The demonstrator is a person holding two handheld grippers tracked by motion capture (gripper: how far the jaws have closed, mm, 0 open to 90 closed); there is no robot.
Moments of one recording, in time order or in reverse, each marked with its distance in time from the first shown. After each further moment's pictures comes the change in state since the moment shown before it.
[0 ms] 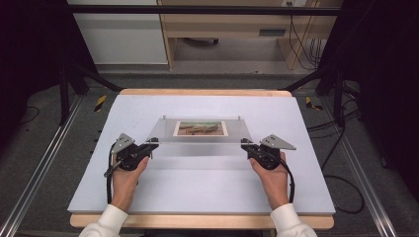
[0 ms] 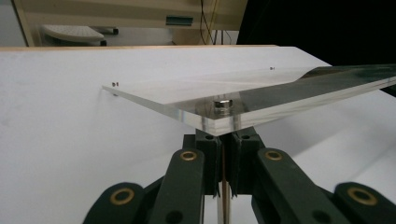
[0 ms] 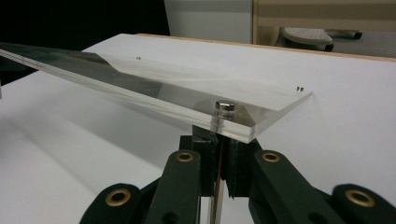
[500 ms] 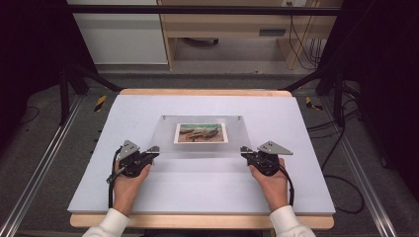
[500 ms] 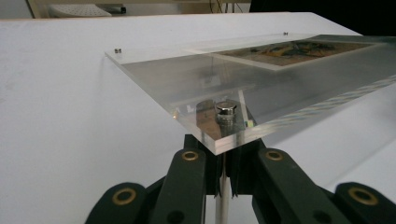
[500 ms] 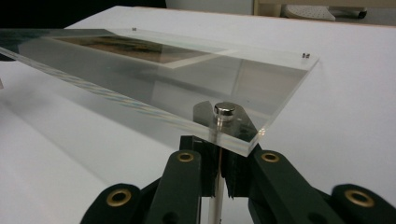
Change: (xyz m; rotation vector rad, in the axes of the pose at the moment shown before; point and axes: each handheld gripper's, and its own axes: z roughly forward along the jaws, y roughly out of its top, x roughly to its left) left arm -0.009 -0.017 0.000 0.093 0.053 0.041; right arm 0.003 -0.019 -0.001 0.076 -0.007 -0.009
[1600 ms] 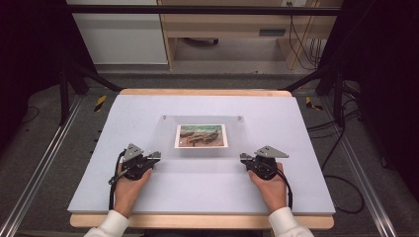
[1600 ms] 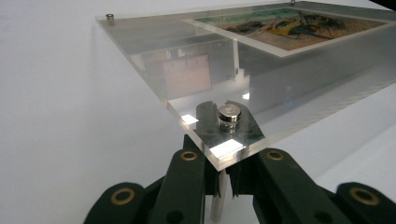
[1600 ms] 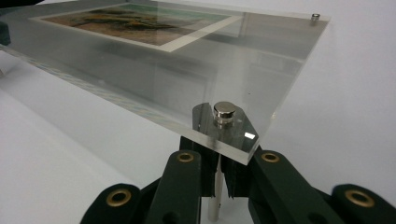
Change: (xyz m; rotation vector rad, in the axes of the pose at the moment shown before) left arm 0.001 -0.013 0.007 0.084 -0.002 0.015; right arm 0.003 -0.015 0.004 0.090 -0.016 0.016
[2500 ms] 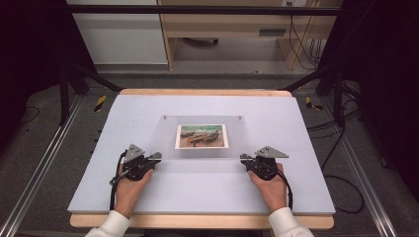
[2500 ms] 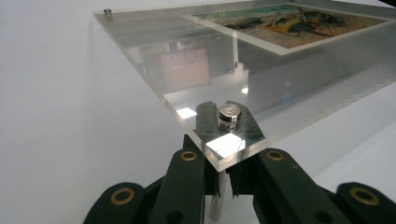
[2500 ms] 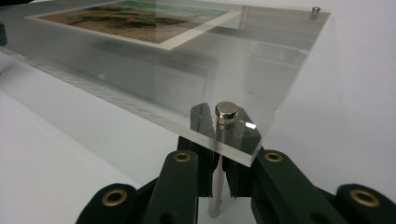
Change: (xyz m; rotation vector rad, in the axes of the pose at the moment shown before) left arm -0.002 -0.002 0.002 0.011 -0.003 0.003; right arm -0.002 -0.003 0.001 0.009 -0.004 0.007
